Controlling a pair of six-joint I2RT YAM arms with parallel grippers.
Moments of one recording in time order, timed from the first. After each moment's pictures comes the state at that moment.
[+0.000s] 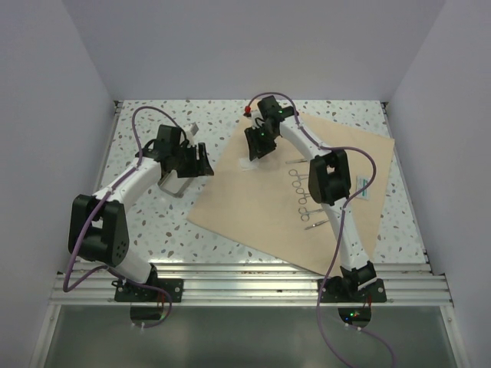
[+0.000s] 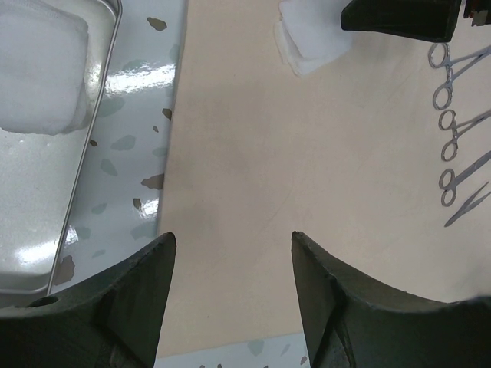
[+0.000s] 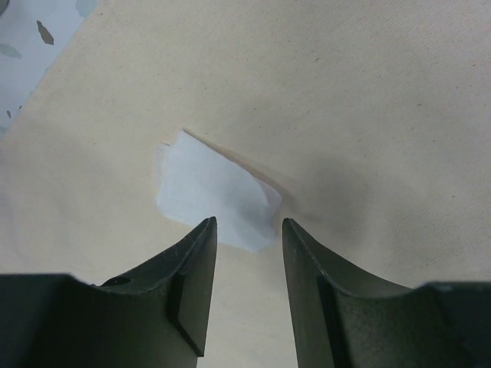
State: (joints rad) left arm -0.22 1.56 1.10 -0.44 0.33 -0.31; right arm 0.44 2.53 2.34 -0.96 -0.31 0.03
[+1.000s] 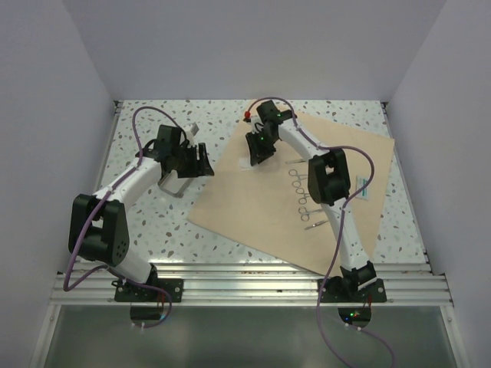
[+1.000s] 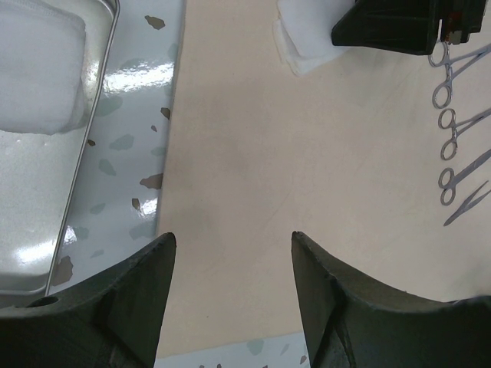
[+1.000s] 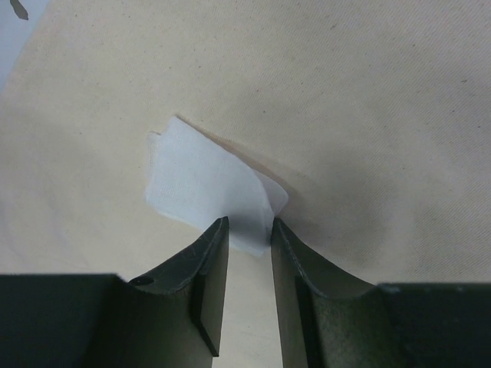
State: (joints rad) left arm -0.22 1.56 1.10 -0.43 0.34 -0.31; right arm 0.45 2.53 2.28 -0.95 -0.32 0.04
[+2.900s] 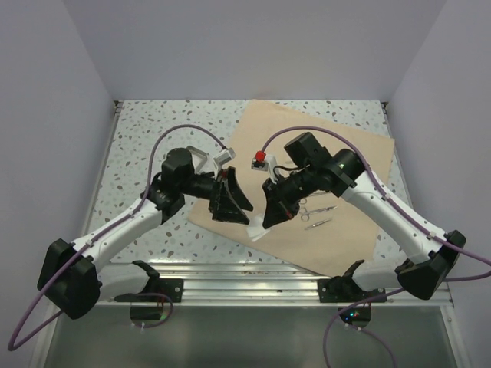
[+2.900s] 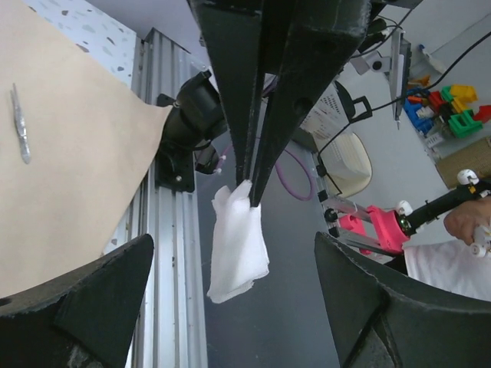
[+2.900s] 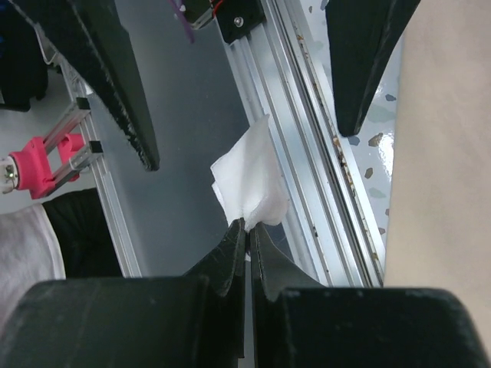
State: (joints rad) left arm -0.56 1.19 0.79 0.24 1.21 -0.61; right arm 0.74 1.33 1.45 -1.13 -0.73 0.03
